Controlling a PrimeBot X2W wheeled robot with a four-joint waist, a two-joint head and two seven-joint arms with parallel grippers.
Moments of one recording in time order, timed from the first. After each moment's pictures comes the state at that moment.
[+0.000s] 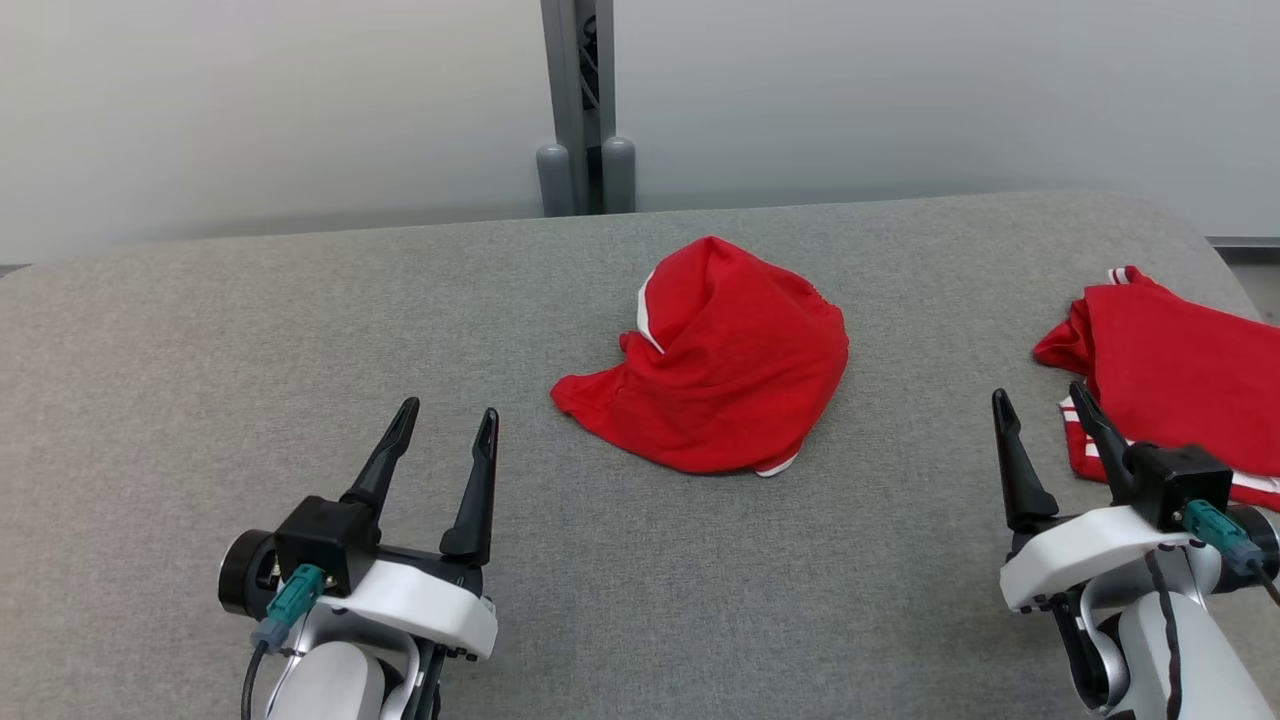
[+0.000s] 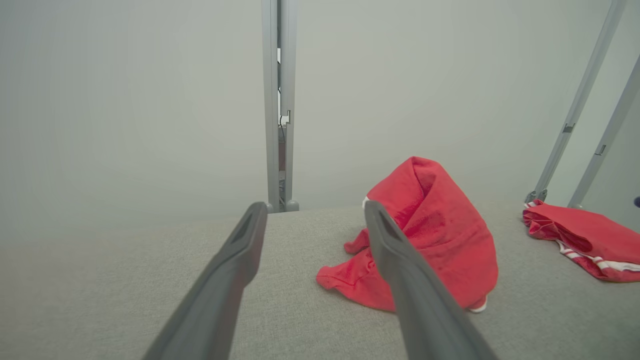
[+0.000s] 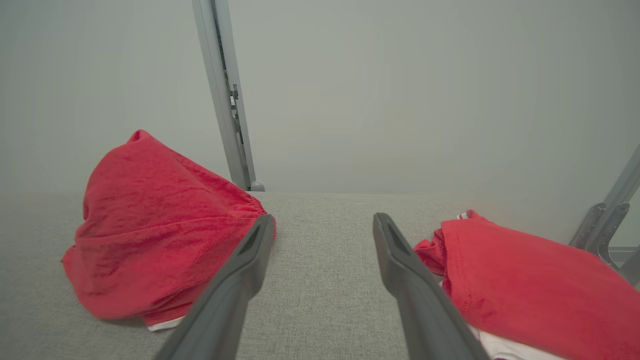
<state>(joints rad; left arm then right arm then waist) -0.19 0.05 -0.20 0.29 -0.22 -0.04 -0.26 -0.31 -0.07 0.00 0.52 0.09 0.13 -0.26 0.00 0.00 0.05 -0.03</state>
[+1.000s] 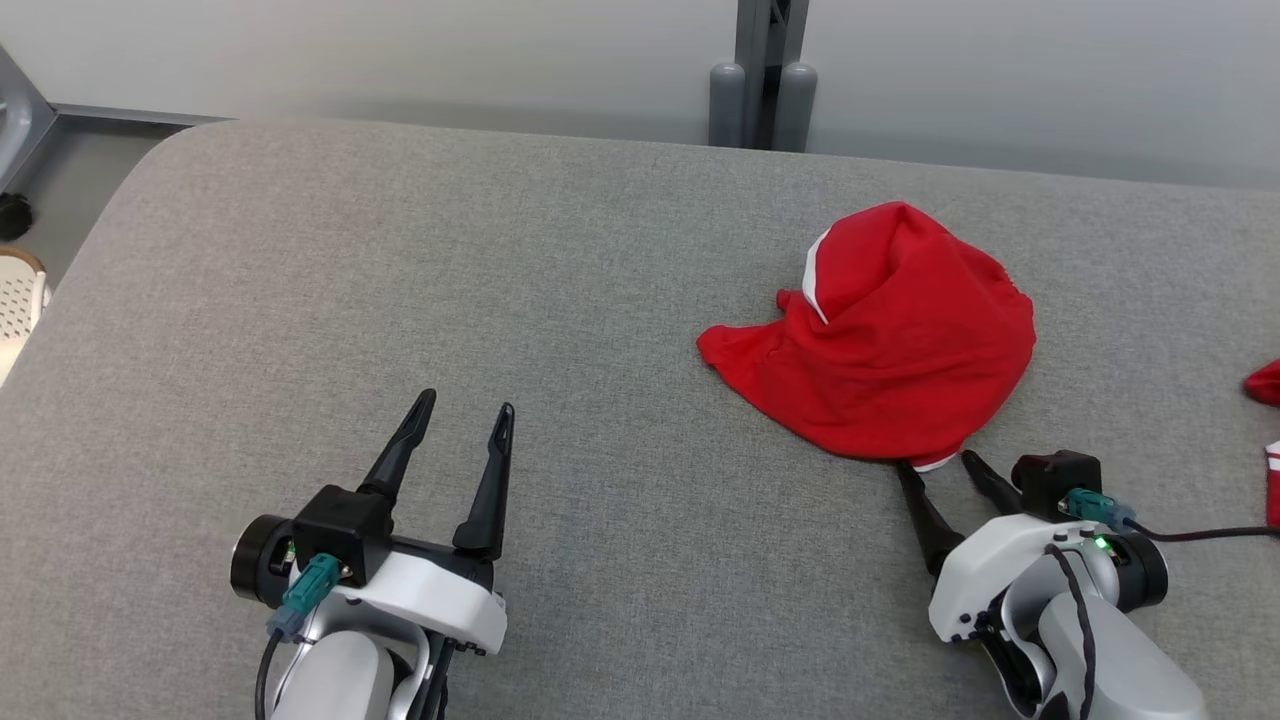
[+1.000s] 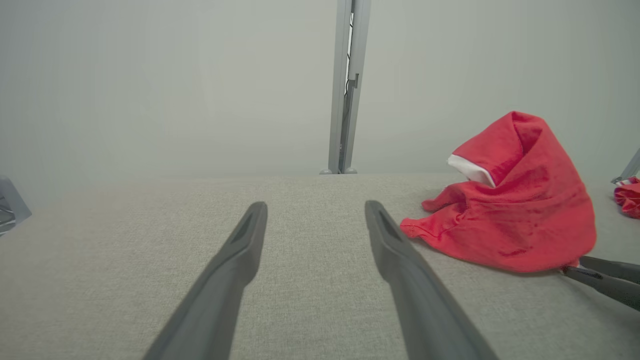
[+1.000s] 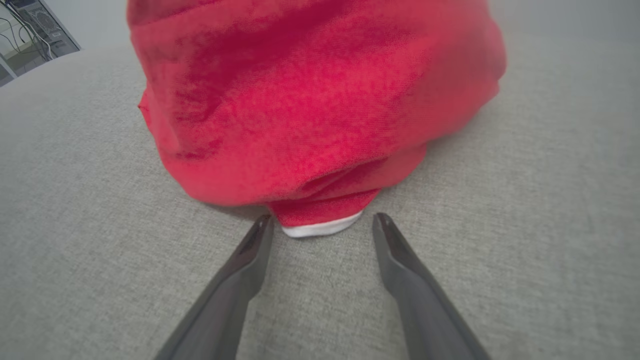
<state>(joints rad) -0.21 0.05 -0.22 0.31 -0.19 -0.06 -0.26 -0.49 -0.09 0.32 0.95 0.35 0.13 -0.24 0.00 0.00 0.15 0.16</state>
